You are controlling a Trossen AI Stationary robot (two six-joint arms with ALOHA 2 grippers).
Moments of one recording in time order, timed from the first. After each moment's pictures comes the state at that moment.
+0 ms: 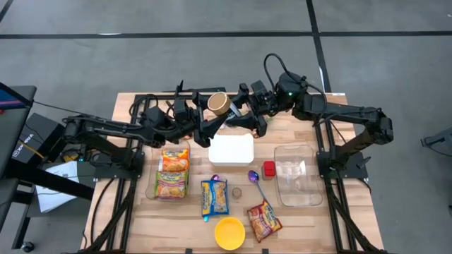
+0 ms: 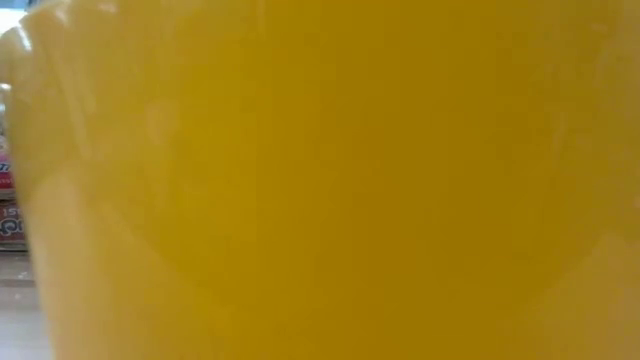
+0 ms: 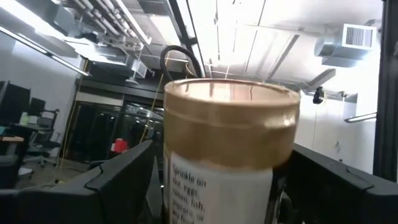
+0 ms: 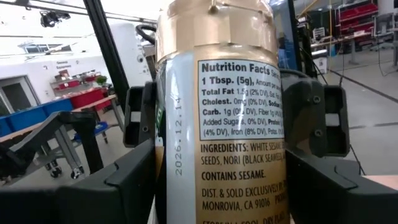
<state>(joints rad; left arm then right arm) -0.03 1.37 1.06 0.87 -0.26 -0.09 -0.20 1.46 1.42 0.16 -0.49 0.29</state>
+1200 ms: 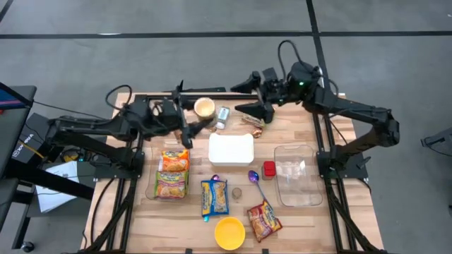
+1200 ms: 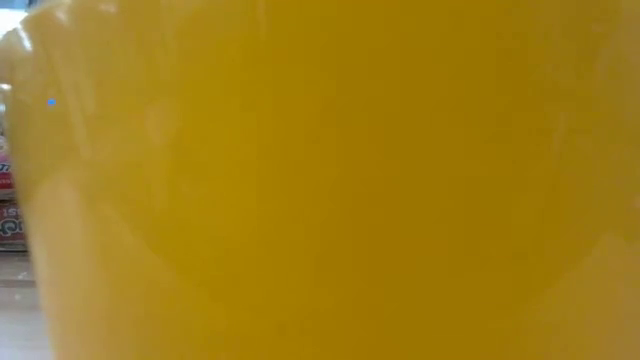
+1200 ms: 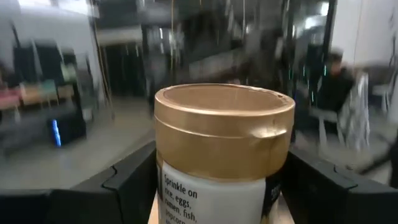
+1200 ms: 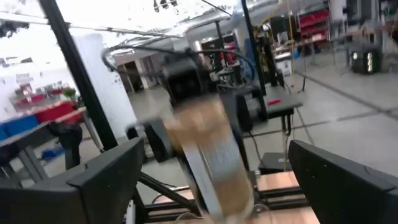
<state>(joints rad) -0.05 1.10 1.06 0.16 -0.33 0.06 -0.29 1.37 1.42 0.06 -0.46 0.29</state>
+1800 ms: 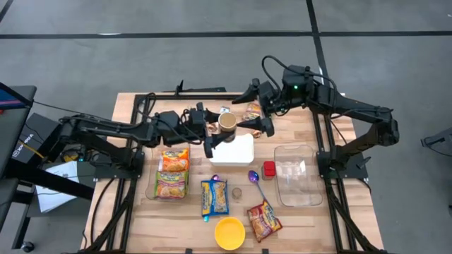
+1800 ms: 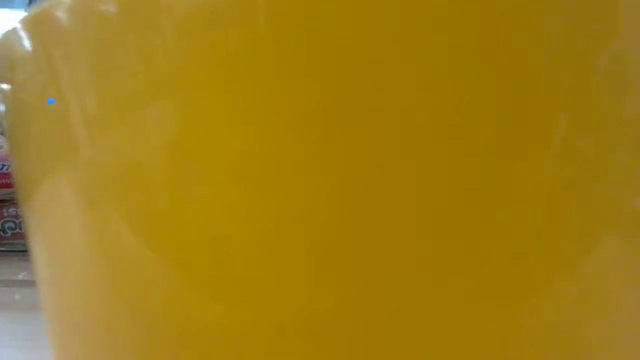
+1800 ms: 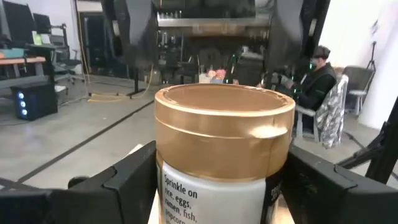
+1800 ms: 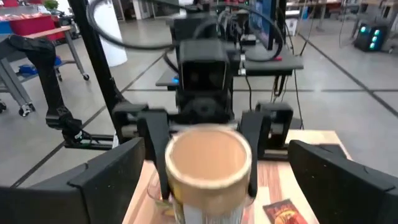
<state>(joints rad) -0.04 1.31 1.06 0.33 -0.28 -0.07 -0.22 1.40 1.55 -0.34 -0.41 0.00</state>
